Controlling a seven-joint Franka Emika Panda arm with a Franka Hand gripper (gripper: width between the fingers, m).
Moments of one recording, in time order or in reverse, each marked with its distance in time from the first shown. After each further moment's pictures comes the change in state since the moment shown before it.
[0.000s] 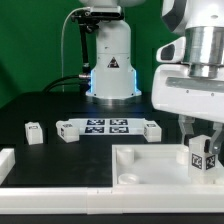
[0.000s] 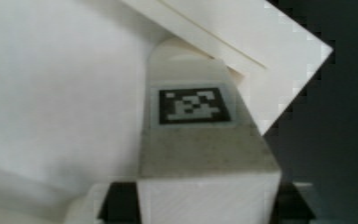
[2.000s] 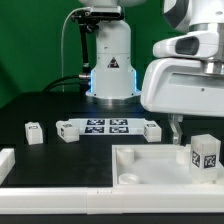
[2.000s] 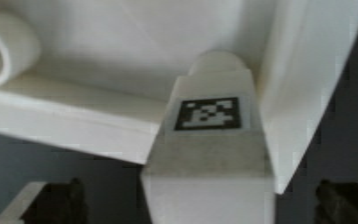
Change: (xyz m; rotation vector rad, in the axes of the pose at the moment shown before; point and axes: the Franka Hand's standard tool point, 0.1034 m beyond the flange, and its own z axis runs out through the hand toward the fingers) arm -0.002 -0.006 -0.003 0.023 0.011 -1.480
